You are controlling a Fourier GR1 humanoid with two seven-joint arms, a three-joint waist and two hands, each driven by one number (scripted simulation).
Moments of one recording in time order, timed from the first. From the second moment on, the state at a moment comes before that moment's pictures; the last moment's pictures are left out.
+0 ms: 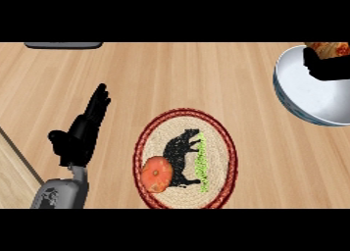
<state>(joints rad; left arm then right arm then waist) -0.16 0.05 -0.05 -1.53 -0.06 0.07 0.07 -0.68 -0.49 -0.10 -1.62 0.60 0.20 0.46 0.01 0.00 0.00</state>
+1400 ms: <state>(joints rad) -0.12 0.05 -0.06 -1.59 -0.06 0.05 0.10 -0.80 -0.56 -0.35 -0.63 0.50 0.10 -0.30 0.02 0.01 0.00</state>
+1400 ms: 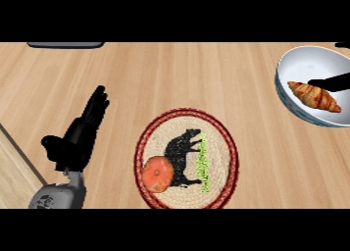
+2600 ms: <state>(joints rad) -0.13 0.04 -0.05 -1.57 -0.07 0.06 0.10 -0.67 -0.78 -0.61 -0.60 0.09 0.50 -0.33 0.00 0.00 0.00</state>
